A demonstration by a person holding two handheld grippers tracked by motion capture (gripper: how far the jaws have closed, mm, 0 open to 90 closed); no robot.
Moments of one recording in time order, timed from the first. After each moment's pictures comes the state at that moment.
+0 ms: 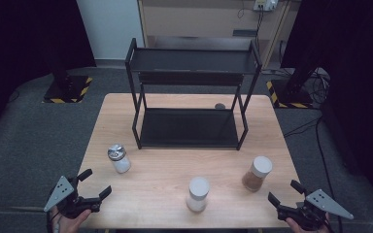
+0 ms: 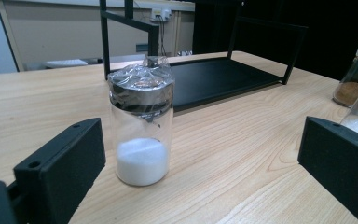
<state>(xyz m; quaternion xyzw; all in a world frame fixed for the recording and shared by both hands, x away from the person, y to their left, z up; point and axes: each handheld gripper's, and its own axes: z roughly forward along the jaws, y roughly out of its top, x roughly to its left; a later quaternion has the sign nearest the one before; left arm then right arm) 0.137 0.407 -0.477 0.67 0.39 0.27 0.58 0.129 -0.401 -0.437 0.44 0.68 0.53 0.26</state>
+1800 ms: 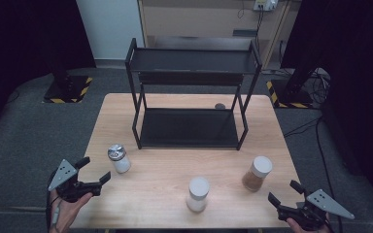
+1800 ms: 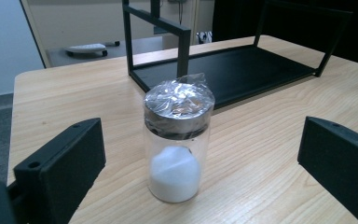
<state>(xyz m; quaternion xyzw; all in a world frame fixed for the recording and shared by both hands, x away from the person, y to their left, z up) 0.171 0.399 -0.436 0.69 0.42 0.28 0.52 0.130 -0.404 -0.438 0.44 0.67 0.54 0.26</state>
